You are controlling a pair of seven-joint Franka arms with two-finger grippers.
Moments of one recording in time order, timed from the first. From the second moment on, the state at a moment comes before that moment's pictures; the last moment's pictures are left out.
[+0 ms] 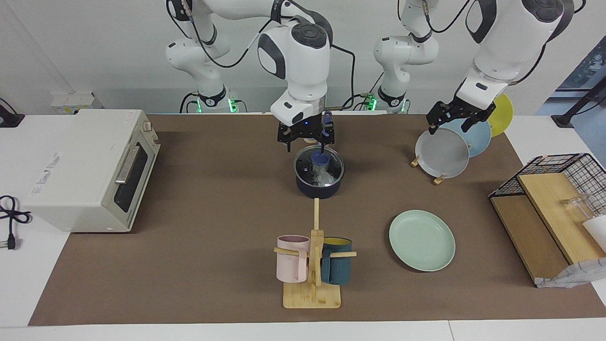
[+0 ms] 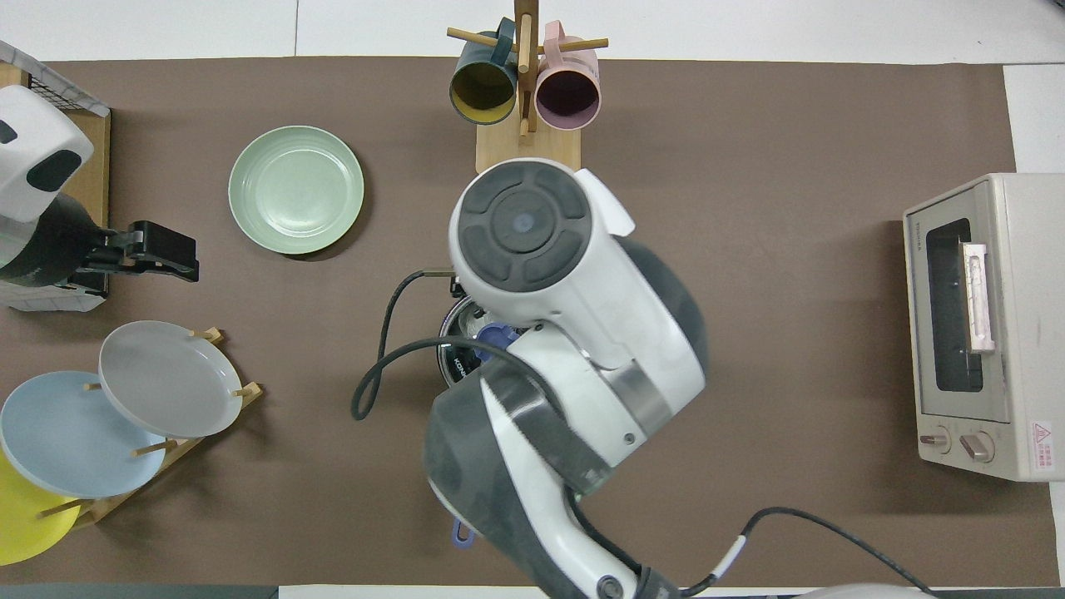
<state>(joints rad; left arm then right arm) -0.09 -0.02 -0.07 -1.62 -0.03 1.54 -0.17 0.64 0.35 0.05 -1.40 -0.04 1.78 0.80</state>
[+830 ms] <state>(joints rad) -0.08 -0.02 -0.07 -1.62 -0.03 1.54 -0.17 0.76 0.47 0.04 -1.39 -0.17 1.81 0.87</state>
